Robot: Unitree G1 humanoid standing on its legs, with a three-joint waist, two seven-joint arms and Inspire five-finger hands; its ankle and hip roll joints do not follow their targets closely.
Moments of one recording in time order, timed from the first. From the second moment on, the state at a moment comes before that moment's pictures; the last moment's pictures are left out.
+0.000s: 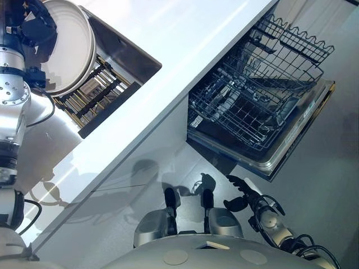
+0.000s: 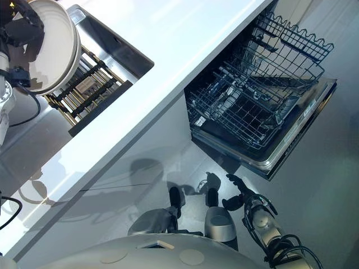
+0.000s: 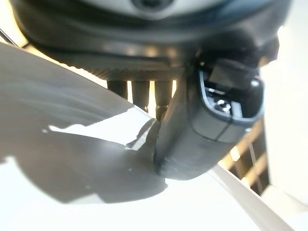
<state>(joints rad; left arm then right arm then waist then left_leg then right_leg) -0.61 1.03 -0.13 0.34 -0.34 -0.09 0.28 0.04 -0.37 0.21 0.97 -0.33 -0.32 -0.06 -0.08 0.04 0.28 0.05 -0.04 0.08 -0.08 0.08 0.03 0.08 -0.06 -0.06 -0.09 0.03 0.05</state>
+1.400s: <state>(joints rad) -0.68 0.86 -0.25 0.55 -0.04 -0.01 0.52 0.04 -0.42 0.25 0.90 -0.31 -0.30 -0.06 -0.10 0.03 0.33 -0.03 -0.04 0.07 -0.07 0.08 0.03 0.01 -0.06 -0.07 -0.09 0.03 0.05</state>
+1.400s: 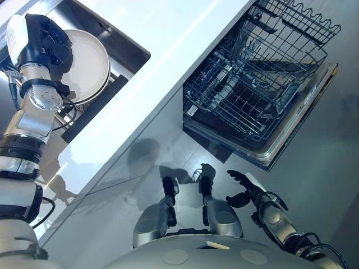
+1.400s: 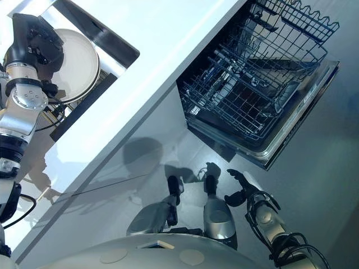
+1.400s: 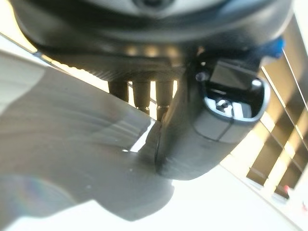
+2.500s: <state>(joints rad) -0.60 0.80 -0.14 0.53 -0.08 0.03 0.36 0.04 -0.41 0.25 0.87 -0.36 -0.28 -0.03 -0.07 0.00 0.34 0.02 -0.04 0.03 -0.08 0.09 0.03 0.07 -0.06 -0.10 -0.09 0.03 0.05</state>
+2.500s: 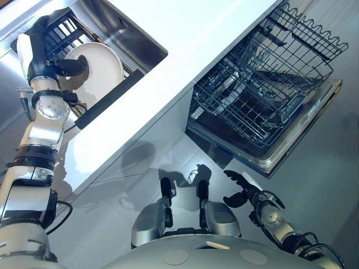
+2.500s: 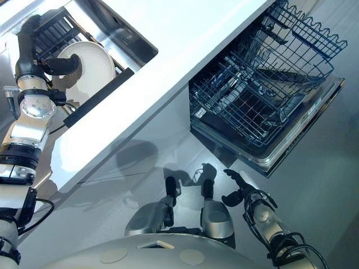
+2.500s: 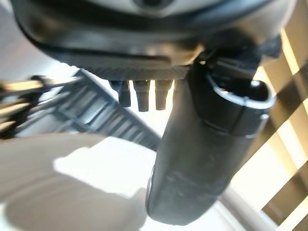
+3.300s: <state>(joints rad) -0.76 1.08 -0.32 0.63 -0.03 0.03 -0.16 0.03 -0.42 0.24 0.87 -0.35 -0.26 0.00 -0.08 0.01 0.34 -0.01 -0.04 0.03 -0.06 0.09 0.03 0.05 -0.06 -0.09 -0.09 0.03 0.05</state>
